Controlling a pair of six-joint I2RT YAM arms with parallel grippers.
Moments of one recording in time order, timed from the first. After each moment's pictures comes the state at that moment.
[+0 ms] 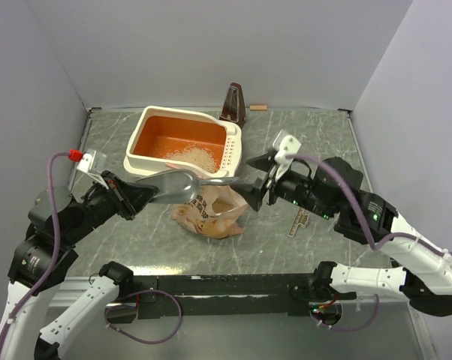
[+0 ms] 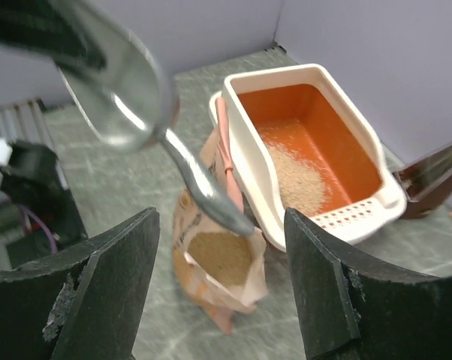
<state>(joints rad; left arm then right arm) -0.44 0.56 1.17 -0.69 0.31 -0.53 1.13 0.94 1.37 -0.51 0.13 -0.11</state>
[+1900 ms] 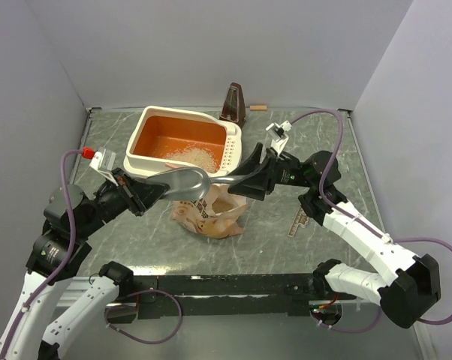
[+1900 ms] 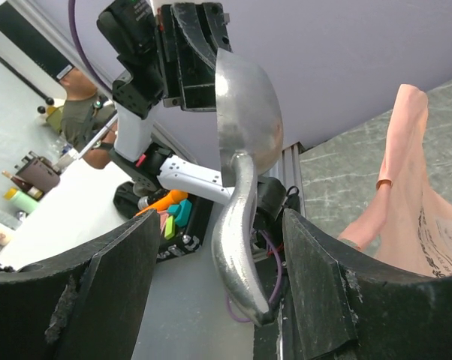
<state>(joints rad) -0.44 0.55 1.00 -0.48 0.37 -0.60 0.55 1.07 0.85 0.59 -0.97 0.95</state>
